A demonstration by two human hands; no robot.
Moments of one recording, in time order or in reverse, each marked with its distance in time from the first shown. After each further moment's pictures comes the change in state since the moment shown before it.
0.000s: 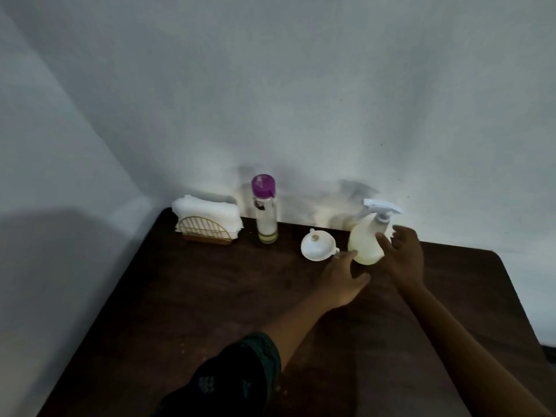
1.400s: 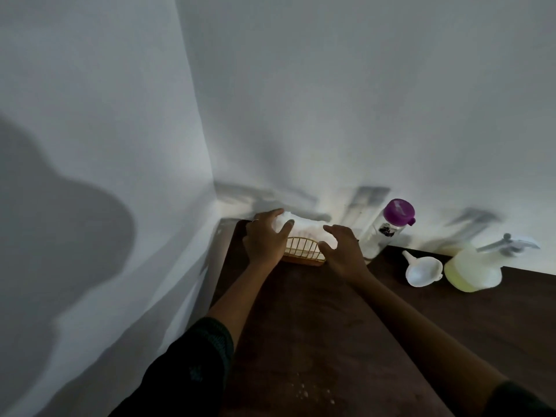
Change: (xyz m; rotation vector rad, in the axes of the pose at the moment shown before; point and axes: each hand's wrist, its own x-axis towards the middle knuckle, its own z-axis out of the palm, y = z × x) left_hand -0.069 -0.208 -0.314 0.115 0.711 -0.290; right_hand -0.098 -0.164 0.289 -0.321 -0.364 -0.245
